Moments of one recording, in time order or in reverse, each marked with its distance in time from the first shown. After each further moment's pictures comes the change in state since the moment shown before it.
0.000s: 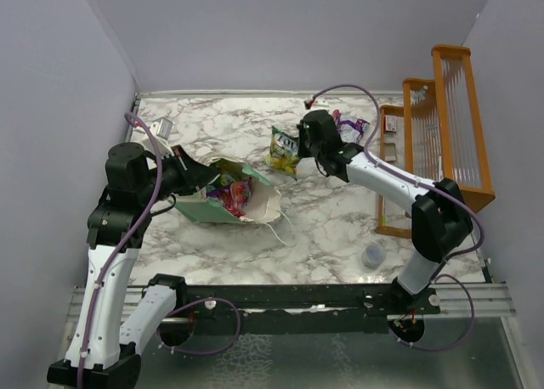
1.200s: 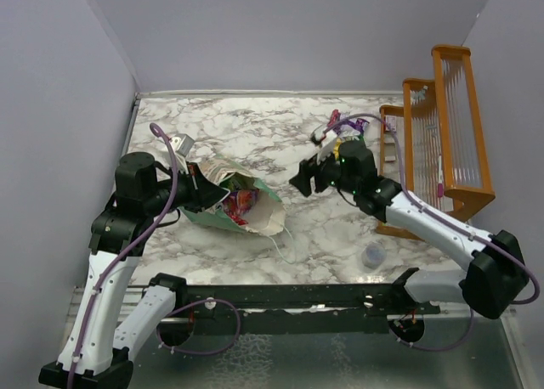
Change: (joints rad) left arm -0.092 -0.047 -0.054 -0.068 0.106 0.176; right arm -0.055 -0.418 -0.383 0.113 -0.446 -0.180
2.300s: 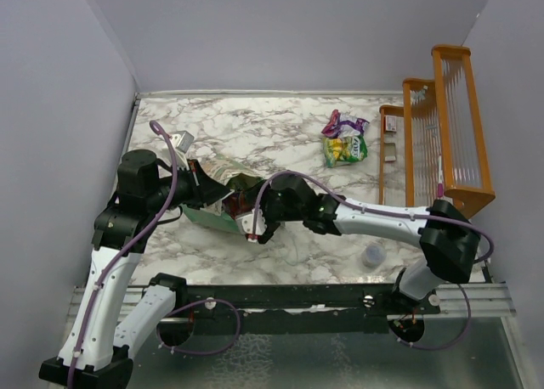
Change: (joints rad) left arm 0.000 0.018 -0.010 0.038 -0.002 -0.068; right arm 0.448 0.251 0.076 0.060 -0.156 -1.245
